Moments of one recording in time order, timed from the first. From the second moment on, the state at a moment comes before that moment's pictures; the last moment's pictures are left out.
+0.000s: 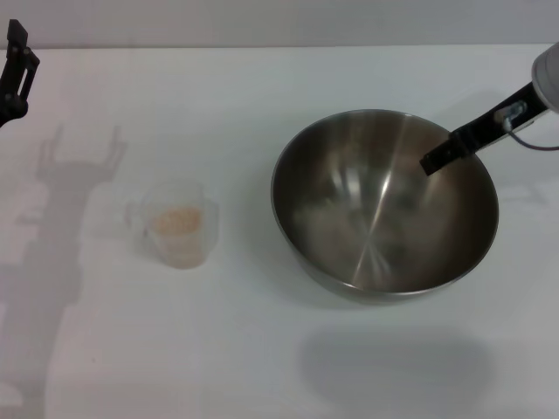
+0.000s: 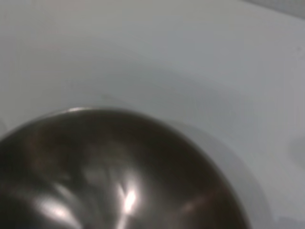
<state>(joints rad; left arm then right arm) -0.36 -2.08 -0.77 -0.32 2.15 1.45 0.03 0.73 2.04 -1.18 -1.18 0.47 1.53 -0.43</state>
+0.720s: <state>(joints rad) -0.34 -2.08 -0.77 -0.31 2.15 1.46 -0.03 0.72 2.06 -1.18 -1.14 0.45 1.49 -0.51</state>
